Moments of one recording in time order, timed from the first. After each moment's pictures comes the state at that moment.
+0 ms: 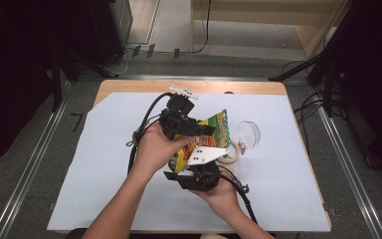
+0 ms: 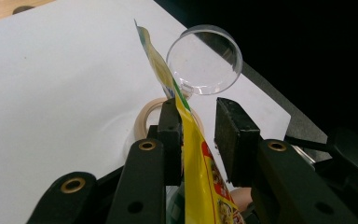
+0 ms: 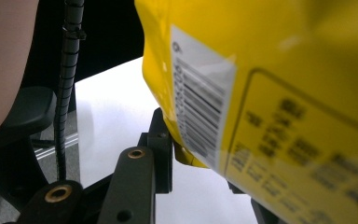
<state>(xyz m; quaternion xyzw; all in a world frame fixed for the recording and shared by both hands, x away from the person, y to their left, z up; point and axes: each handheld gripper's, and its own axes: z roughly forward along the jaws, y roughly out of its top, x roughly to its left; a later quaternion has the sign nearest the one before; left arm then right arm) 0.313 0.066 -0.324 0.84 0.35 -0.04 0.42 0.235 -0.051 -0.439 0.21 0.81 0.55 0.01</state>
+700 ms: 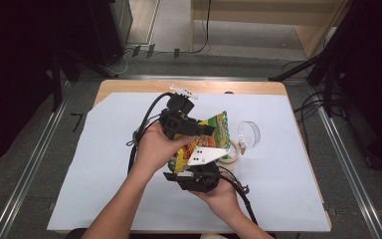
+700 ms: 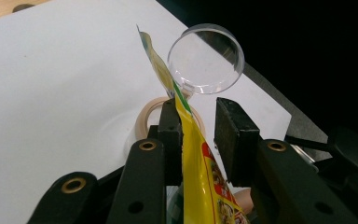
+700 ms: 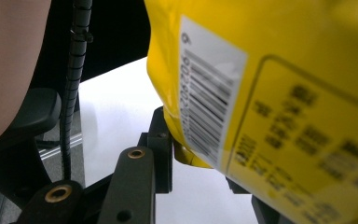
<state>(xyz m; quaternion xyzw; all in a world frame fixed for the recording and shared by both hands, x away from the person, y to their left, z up) 0.315 0.066 -0.325 0.84 0.35 -0.04 0.41 0.233 -0.051 -0.438 0.21 0.81 0.55 0.00</state>
